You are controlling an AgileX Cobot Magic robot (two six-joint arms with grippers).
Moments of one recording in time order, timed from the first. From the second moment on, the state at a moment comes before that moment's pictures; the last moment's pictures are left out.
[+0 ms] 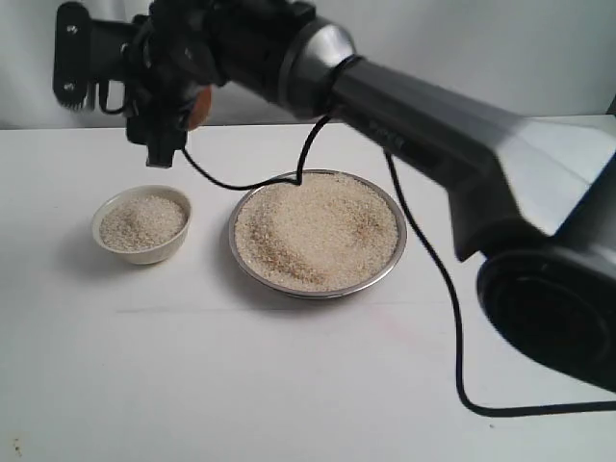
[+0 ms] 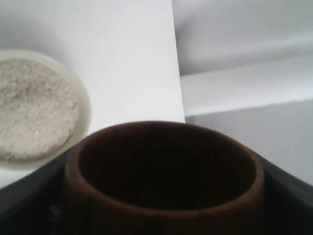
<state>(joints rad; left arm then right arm) 0.04 0.00 0.01 0.02 0.28 -0.25 0.82 2.36 -2.37 -0.21 0.79 -0.79</state>
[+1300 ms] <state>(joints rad) 0.04 0.00 0.01 0.02 0.28 -0.25 0.66 2.49 -2.10 -0.71 1.13 -0.94</state>
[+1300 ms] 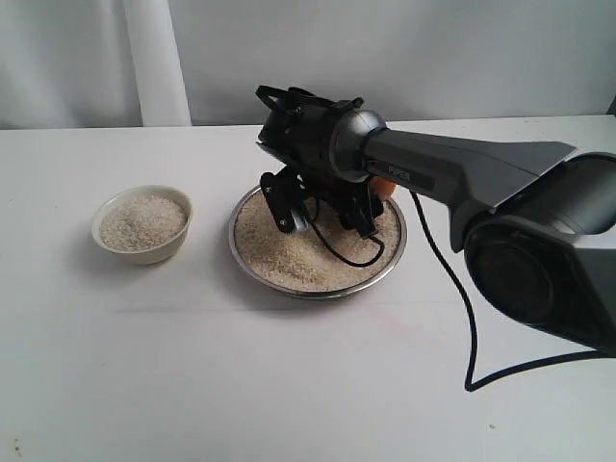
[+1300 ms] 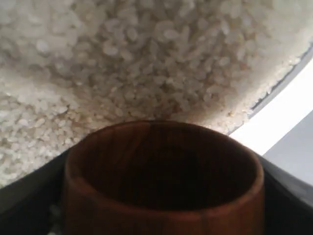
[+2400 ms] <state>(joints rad) 0.04 0.00 0.01 0.02 0.28 -0.25 0.66 2.54 -2.10 -0.63 1.01 -0.94</state>
